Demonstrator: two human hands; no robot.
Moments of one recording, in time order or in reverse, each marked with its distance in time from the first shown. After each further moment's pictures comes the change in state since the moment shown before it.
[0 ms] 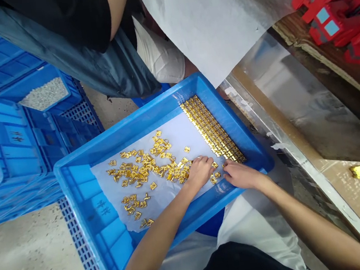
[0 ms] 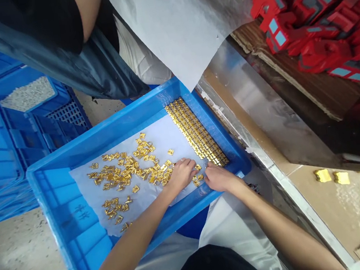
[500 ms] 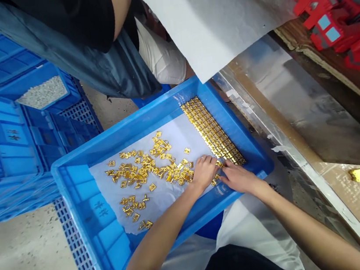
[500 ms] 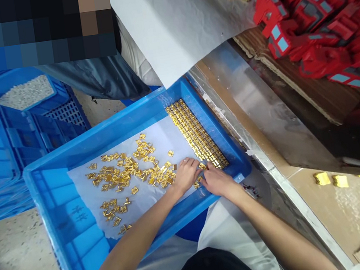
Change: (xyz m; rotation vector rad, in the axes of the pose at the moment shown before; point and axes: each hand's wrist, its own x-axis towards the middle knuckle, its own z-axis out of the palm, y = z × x) left_hand 0.009 0.008 0.012 -0.047 0.118 0.013; right_hand 0.004 -0.005 0.011 -0.001 0.075 0.071
